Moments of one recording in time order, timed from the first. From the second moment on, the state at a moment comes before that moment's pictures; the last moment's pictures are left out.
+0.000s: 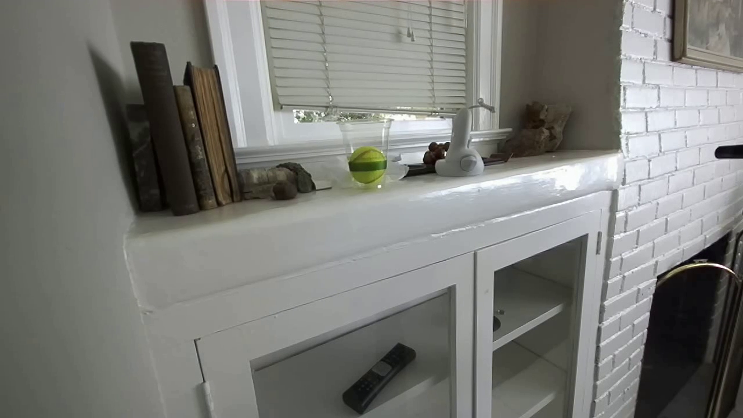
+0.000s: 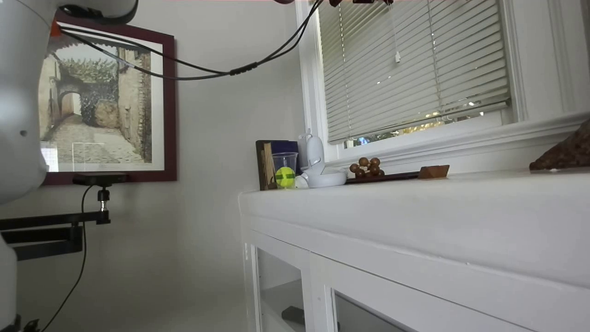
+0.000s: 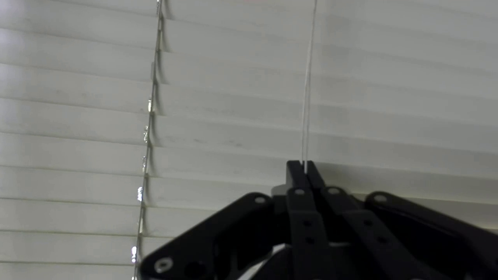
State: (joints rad) arm -0.12 0.15 0.04 -1.26 0.31 2.71 -0.45
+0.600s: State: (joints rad) arm -0.13 0.15 0.06 -1.25 0.32 2.70 -0.48
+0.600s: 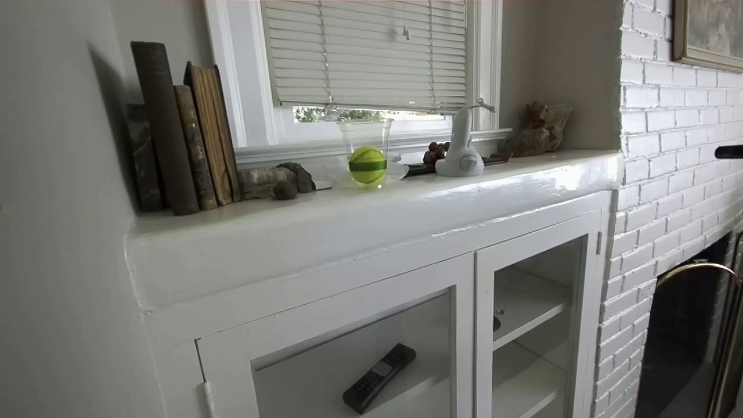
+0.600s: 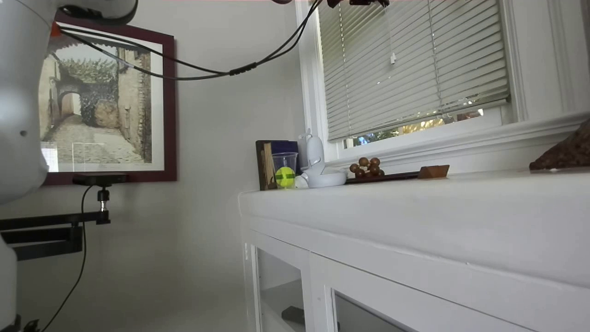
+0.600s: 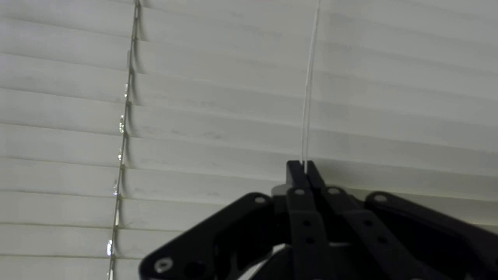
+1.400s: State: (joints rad) arm -0.18 0.20 0.05 -1.12 0.32 2.72 -0.48
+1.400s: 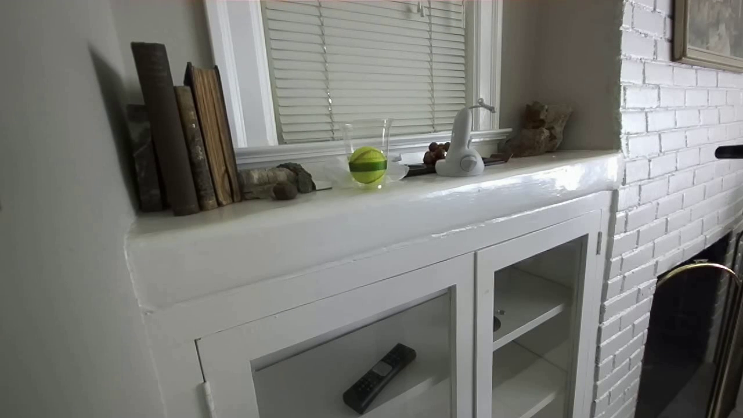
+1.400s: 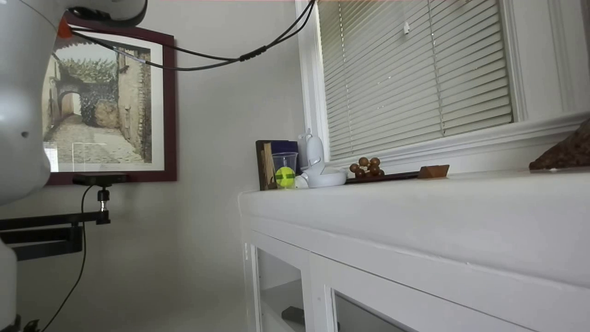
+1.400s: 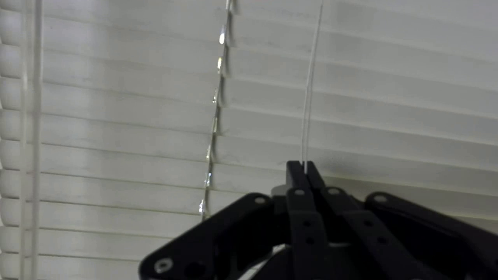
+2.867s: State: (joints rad) arm -0.13 0.04 0.01 -1.07 0.07 1.86 -0.39
